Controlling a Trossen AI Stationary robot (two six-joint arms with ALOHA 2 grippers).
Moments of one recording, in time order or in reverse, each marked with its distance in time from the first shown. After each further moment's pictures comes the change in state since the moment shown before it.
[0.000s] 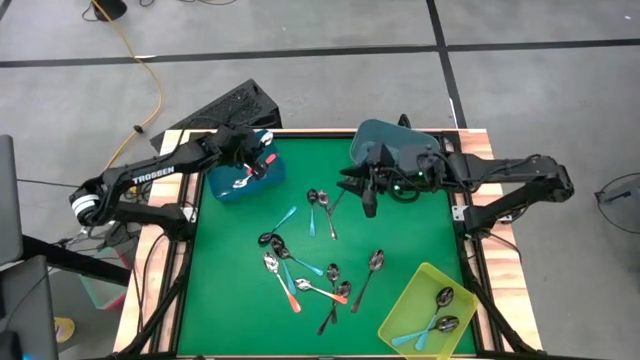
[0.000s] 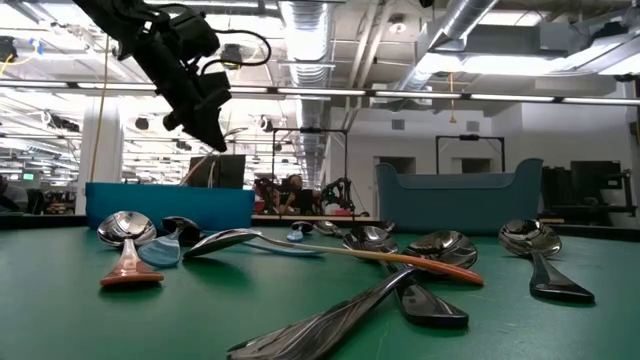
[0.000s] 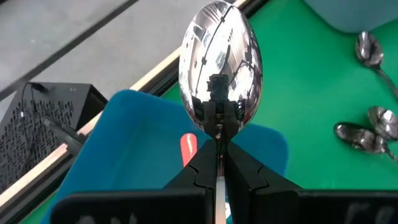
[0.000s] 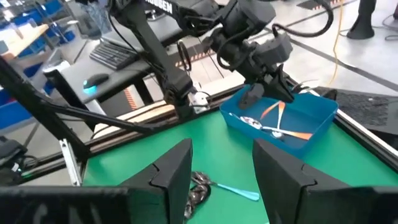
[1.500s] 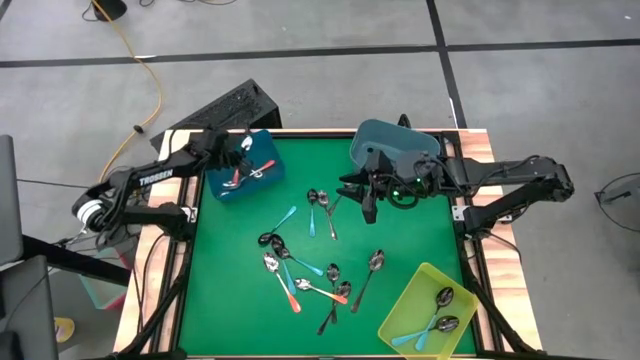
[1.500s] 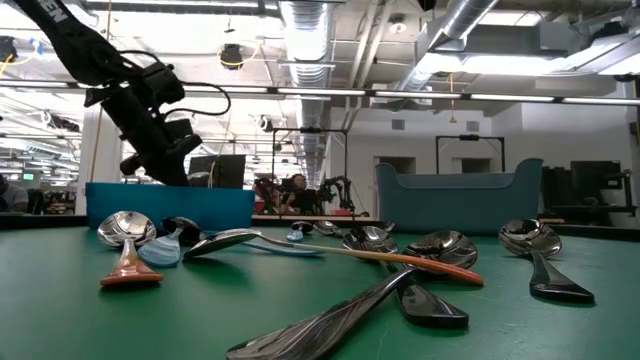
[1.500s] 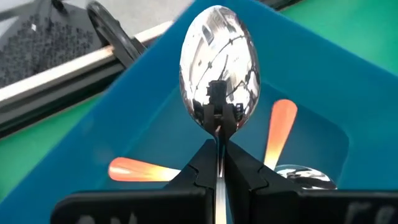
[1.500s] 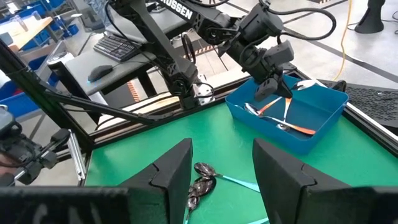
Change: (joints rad) left arm 0.300 0.001 -0.286 0.234 0.155 -0.058; right arm 0.025 0.000 -0.035 0.017 0.002 0.009
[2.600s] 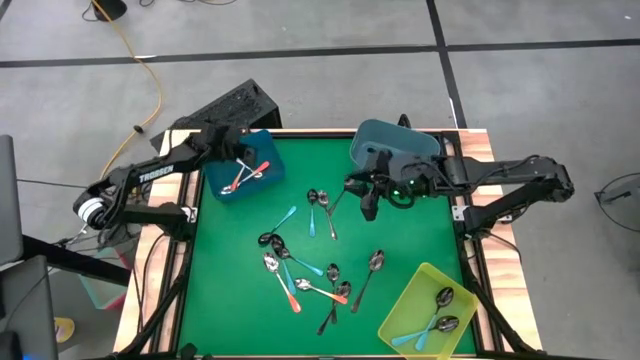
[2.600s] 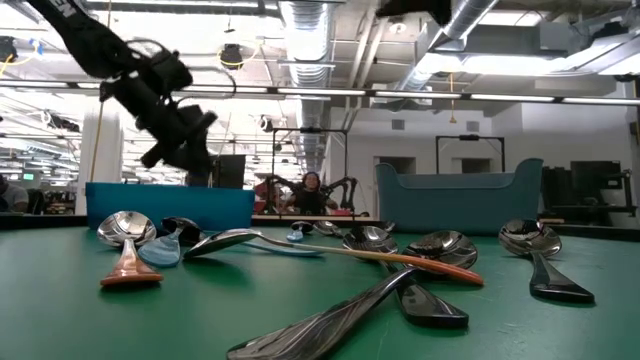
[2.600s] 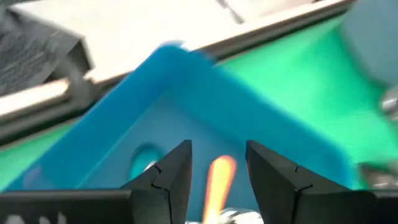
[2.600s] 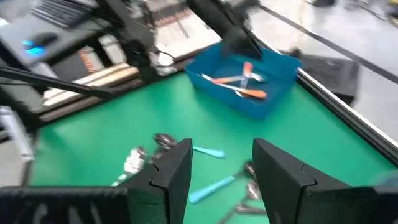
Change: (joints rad) left arm -0.015 0.017 0.083 0.052 0.122 -0.119; right arm -0.017 0.000 0.001 -0.171 0.102 0.013
